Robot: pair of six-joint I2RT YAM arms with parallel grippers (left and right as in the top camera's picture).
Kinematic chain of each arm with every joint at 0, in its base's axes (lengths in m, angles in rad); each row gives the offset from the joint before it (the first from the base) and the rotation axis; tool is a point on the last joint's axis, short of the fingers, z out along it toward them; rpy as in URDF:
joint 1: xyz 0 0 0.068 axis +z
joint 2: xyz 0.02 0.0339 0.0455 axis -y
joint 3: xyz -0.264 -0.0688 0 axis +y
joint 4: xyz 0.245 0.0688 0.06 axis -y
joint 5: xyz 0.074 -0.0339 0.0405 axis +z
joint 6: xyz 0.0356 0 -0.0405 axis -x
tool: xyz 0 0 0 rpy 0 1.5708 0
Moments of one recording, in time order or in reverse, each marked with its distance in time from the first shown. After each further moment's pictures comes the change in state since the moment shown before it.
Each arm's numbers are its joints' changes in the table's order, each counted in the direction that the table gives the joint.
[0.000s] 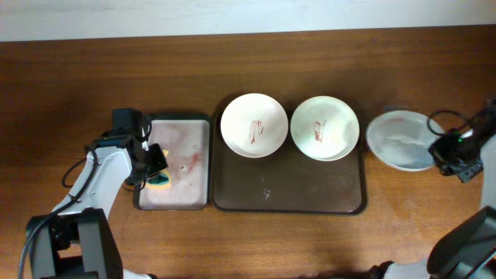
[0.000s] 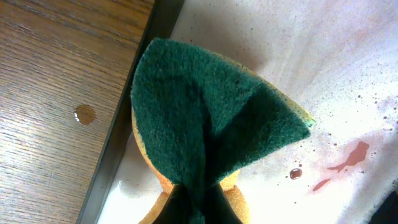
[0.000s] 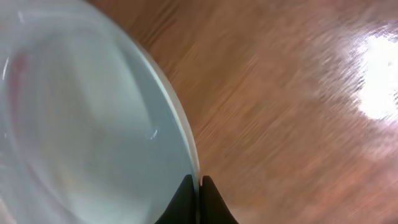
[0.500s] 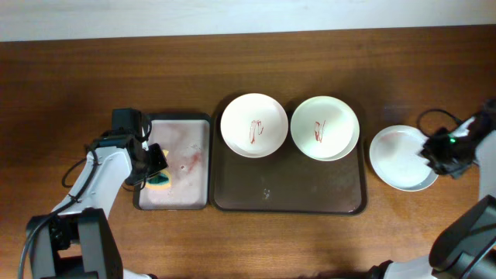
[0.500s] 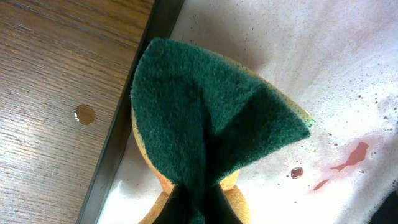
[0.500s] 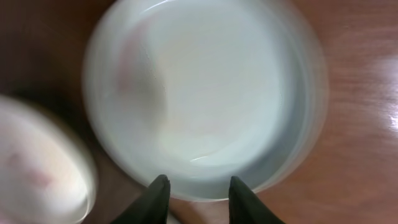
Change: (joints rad) left arm 0.000 0.000 0.000 0.001 0.000 0.000; right arm 0.025 -0.038 0.023 0.051 0.171 0.121
